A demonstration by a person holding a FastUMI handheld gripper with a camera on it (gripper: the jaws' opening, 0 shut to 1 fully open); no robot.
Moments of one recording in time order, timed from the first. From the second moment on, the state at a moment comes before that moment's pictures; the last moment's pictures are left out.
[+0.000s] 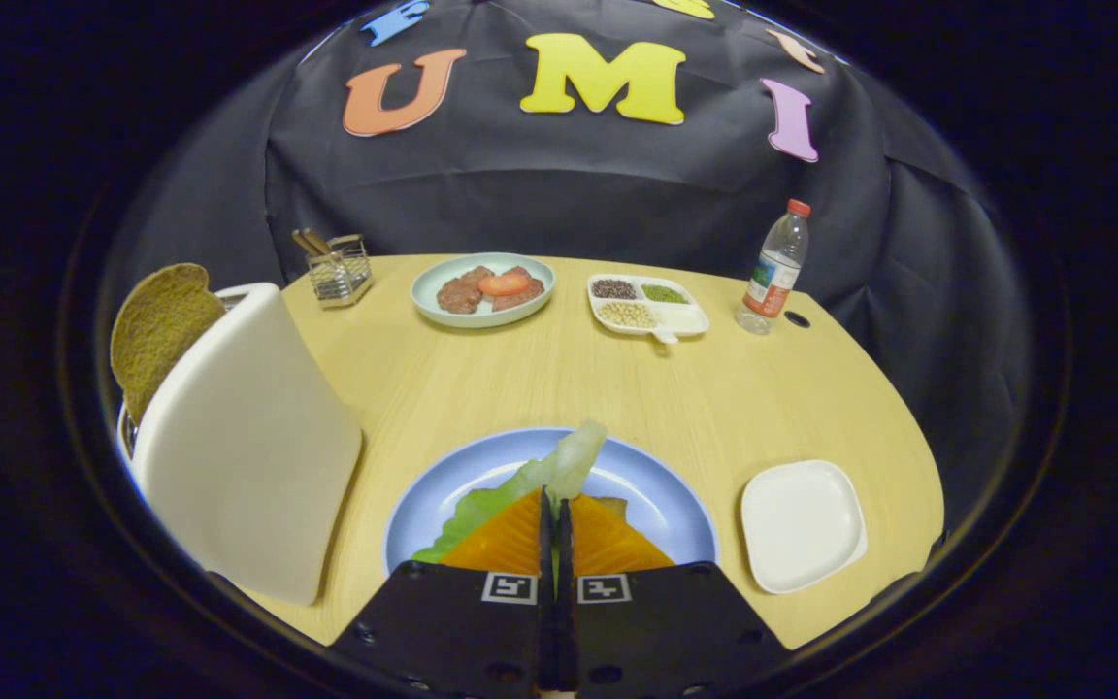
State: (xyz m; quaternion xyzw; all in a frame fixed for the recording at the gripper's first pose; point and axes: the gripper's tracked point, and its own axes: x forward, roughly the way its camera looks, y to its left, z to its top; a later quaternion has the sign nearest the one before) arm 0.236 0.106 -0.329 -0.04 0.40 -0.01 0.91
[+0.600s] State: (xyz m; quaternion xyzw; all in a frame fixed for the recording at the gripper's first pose) arm 0.199 0.100 -0.284 -0.04 0.36 -0.05 0.93
